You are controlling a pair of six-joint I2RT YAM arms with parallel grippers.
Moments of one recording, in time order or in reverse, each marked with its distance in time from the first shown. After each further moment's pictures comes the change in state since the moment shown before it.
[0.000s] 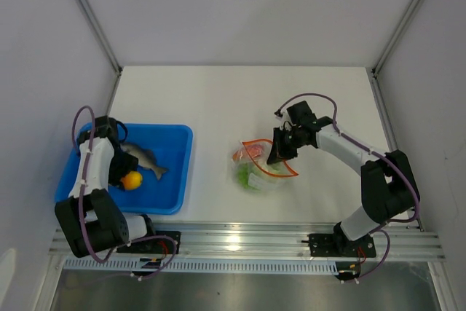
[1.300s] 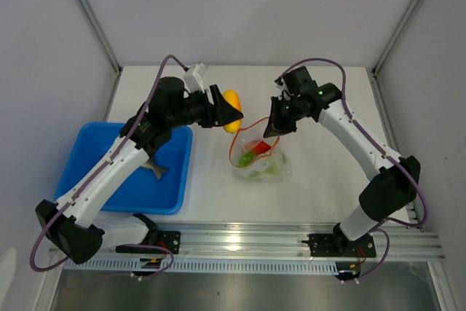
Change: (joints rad) left arm -0.891 -0.106 0.340 0.730 0.620 0.215; right arm 0.069 0.020 0.518 -0.413 0.159 0.136
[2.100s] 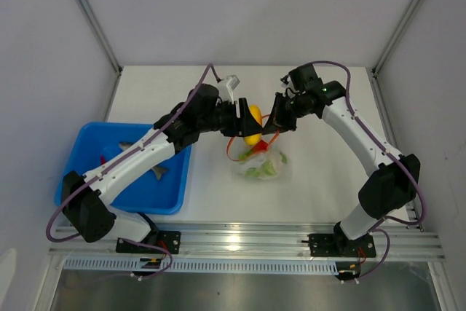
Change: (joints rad) left arm -0.144 0.191 -0.003 0.081 -0.024 0.024; right arm -0.061 0.020 0.009 0.017 -0.157 0.133
